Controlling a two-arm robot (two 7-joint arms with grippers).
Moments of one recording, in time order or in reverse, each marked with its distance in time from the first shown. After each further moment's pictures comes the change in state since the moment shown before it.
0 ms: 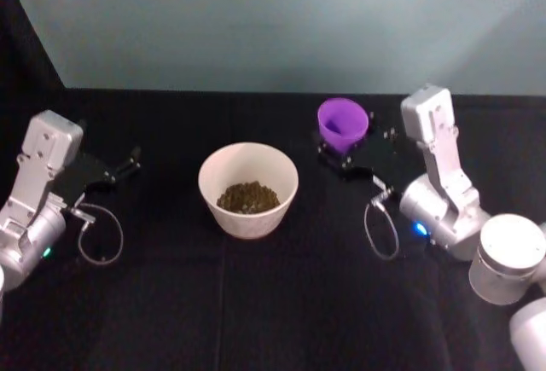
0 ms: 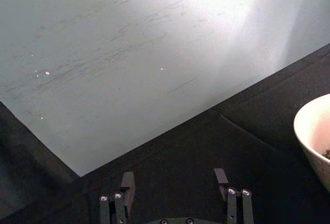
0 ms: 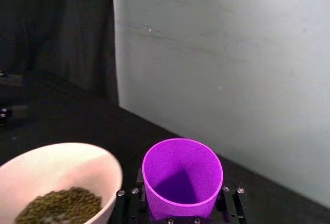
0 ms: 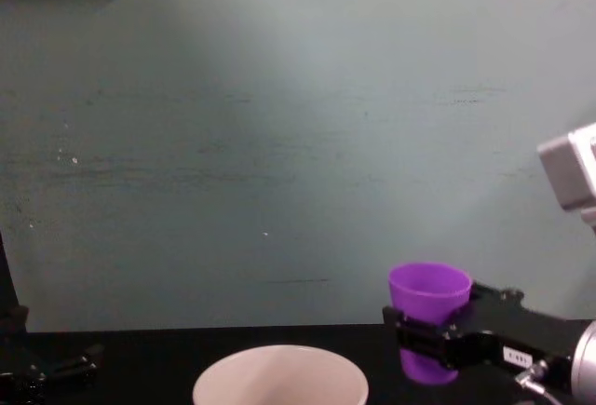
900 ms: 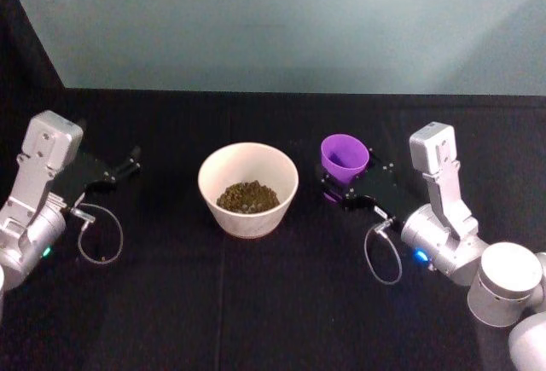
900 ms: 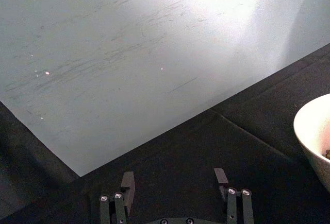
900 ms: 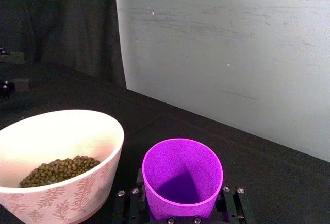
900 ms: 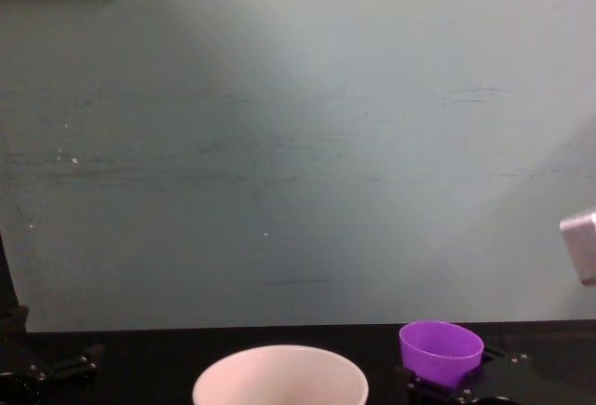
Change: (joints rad) left arm 0.000 0.000 0.000 0.000 0.000 0.000 0.000; right arm 0.028 0.022 -0.043 0.185 0.110 -0.115 0.041
